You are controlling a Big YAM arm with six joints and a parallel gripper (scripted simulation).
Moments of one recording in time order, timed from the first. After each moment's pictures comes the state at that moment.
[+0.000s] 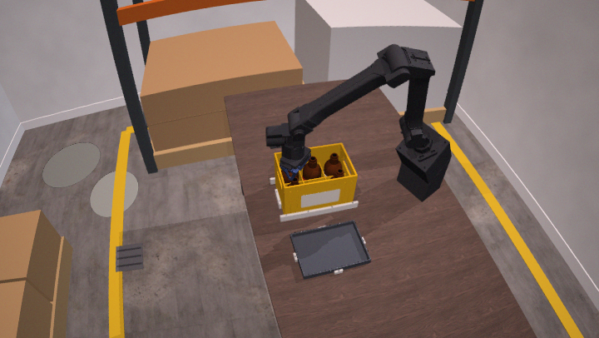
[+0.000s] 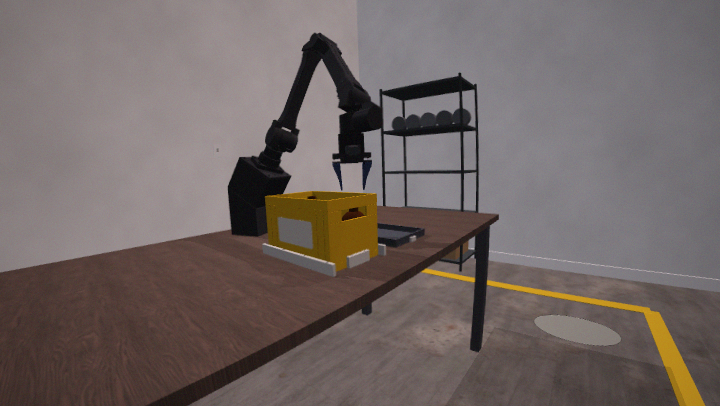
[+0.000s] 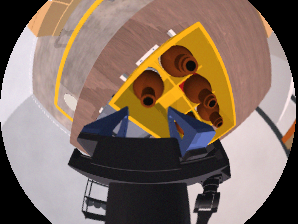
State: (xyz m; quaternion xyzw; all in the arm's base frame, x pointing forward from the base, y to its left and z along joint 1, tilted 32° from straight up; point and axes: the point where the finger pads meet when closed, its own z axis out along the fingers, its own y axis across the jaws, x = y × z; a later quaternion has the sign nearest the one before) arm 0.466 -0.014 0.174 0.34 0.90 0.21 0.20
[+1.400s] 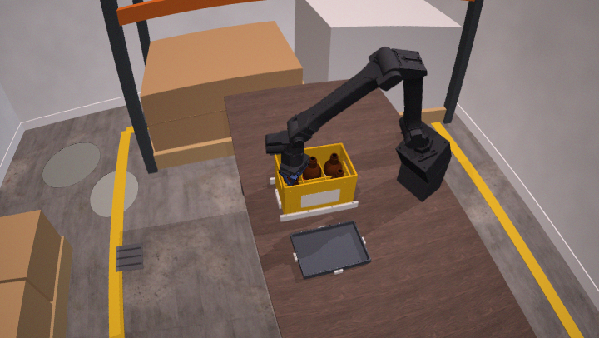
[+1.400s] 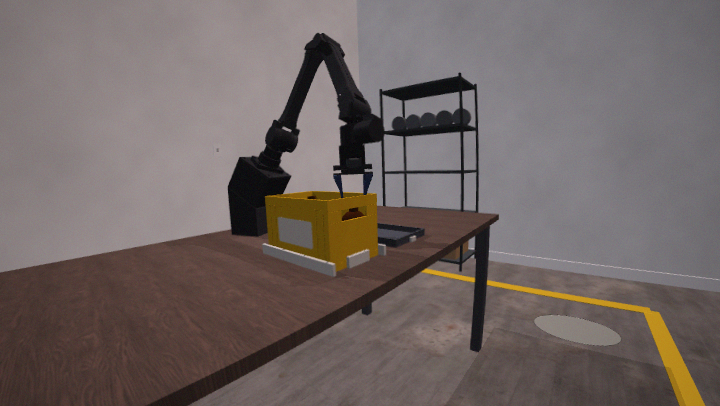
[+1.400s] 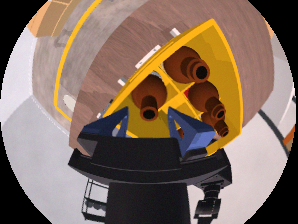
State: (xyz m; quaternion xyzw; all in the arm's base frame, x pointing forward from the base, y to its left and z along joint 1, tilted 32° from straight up) arm 0.484 -0.008 0.150 0.34 0.90 0.21 0.20
